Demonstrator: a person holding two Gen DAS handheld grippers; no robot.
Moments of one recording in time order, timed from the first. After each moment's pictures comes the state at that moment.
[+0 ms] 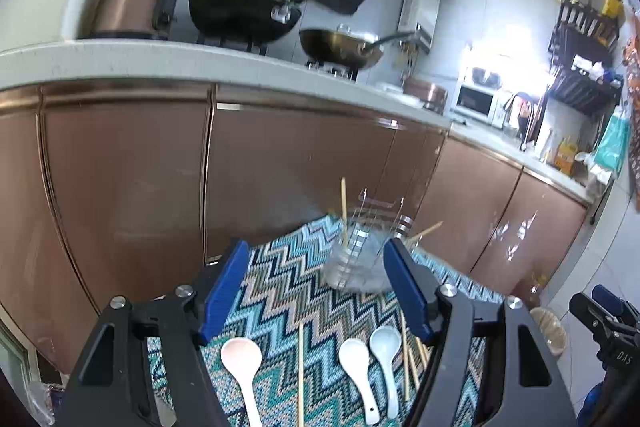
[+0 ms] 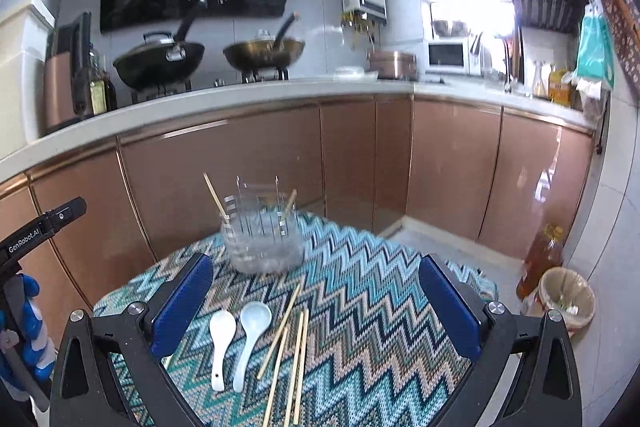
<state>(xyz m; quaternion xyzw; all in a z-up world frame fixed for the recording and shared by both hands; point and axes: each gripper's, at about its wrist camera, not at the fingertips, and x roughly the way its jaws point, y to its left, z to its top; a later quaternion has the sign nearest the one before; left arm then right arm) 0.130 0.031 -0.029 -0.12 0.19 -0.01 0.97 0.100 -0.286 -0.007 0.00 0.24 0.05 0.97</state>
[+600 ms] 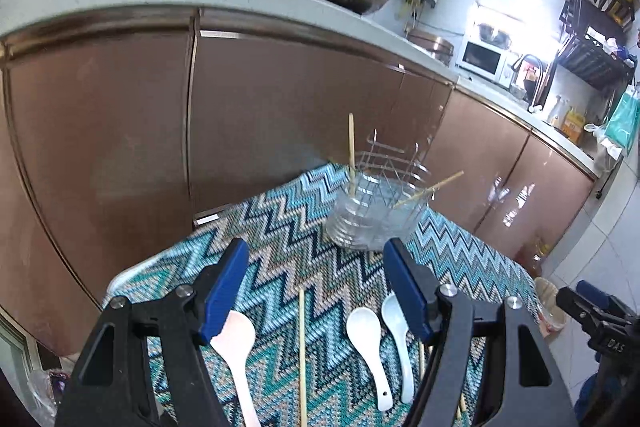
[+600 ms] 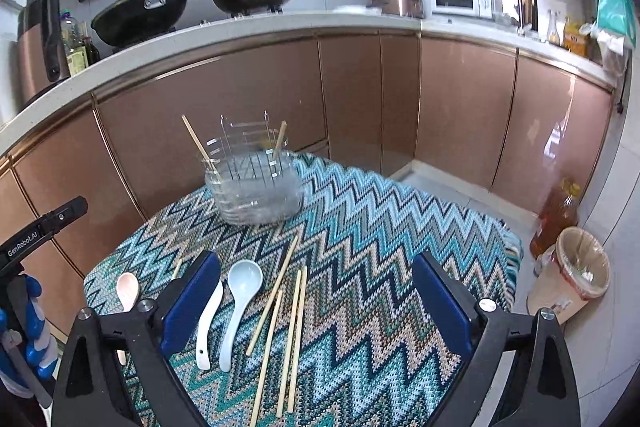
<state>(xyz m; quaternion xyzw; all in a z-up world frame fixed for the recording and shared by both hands) 0.181 0.028 -0.077 -0.13 0.28 -0.03 0.95 0.147 -0.297 -0.056 0.01 0.34 0.06 0.94</state>
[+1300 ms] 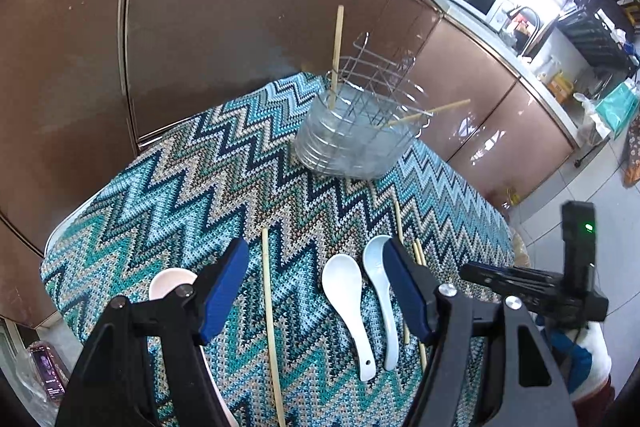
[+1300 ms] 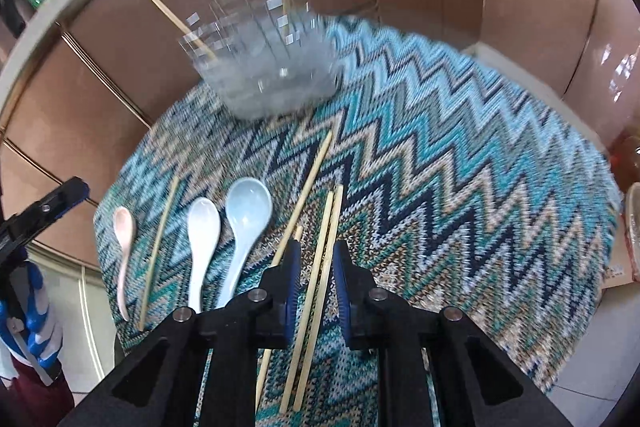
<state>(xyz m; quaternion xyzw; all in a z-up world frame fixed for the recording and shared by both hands) 0.239 0.019 -0.128 -0.15 0.42 -0.11 0.89 0.256 -0.288 -0.149 0.03 0.56 0.16 0.81</state>
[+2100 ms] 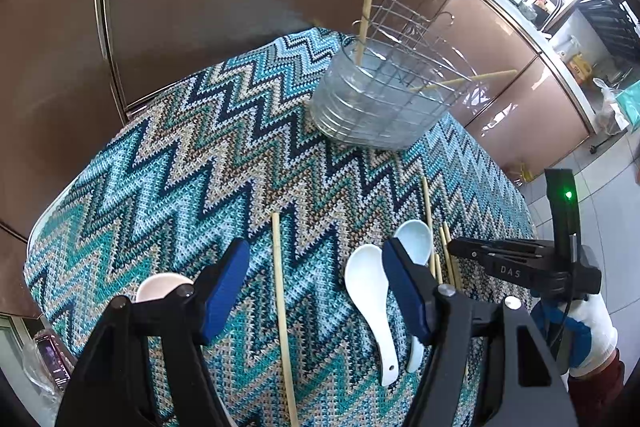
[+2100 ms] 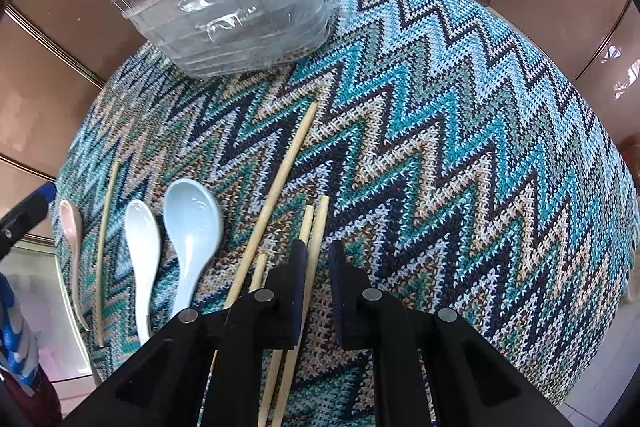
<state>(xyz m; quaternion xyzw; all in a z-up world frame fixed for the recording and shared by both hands) 0.278 0.021 -0.164 -0.15 0.50 -0.11 0.85 0.314 -0.263 -0.201 -0.02 0.63 0.14 0.76</state>
